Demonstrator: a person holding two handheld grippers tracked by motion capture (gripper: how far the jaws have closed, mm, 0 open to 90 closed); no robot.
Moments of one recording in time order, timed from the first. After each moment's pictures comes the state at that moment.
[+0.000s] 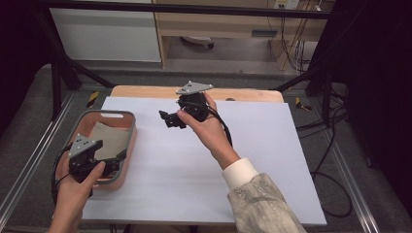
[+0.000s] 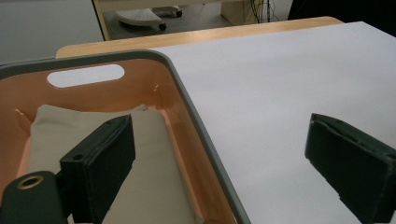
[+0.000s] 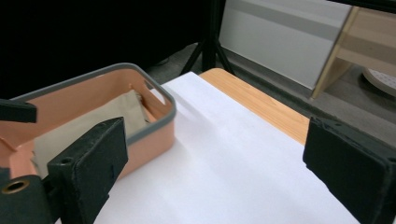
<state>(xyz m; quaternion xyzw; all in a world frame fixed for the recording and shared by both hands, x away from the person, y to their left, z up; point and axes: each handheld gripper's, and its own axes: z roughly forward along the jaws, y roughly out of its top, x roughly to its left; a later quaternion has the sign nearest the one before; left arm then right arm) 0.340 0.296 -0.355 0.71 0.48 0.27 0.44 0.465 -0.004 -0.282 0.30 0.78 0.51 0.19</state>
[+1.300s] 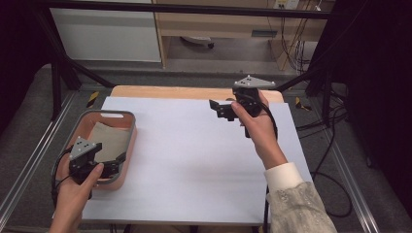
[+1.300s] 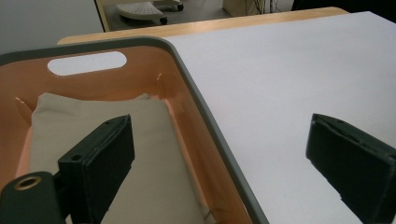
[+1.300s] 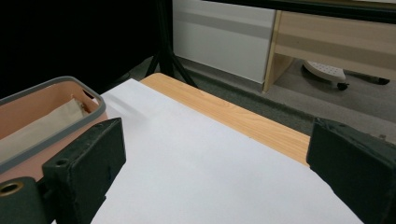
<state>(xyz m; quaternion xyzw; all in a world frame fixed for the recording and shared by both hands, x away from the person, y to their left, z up) 0.339 0.298 -0.364 0.71 0.48 0.27 0.43 0.467 -0.133 -0.267 0.37 0.74 0.52 0.23</state>
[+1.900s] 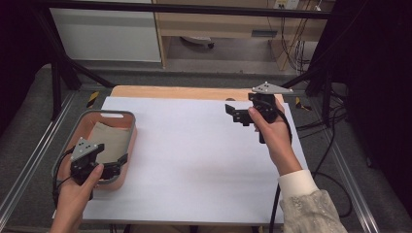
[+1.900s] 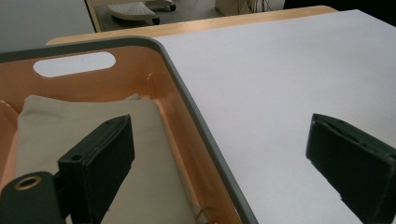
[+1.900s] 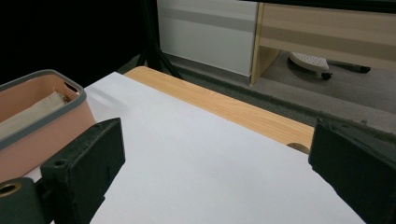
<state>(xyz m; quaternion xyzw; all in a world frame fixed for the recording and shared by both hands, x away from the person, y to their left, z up) 0.338 0.295 -0.365 0.72 0.47 0.26 0.44 0.458 -0.174 -0.279 0.40 0.73 0.51 0.23</state>
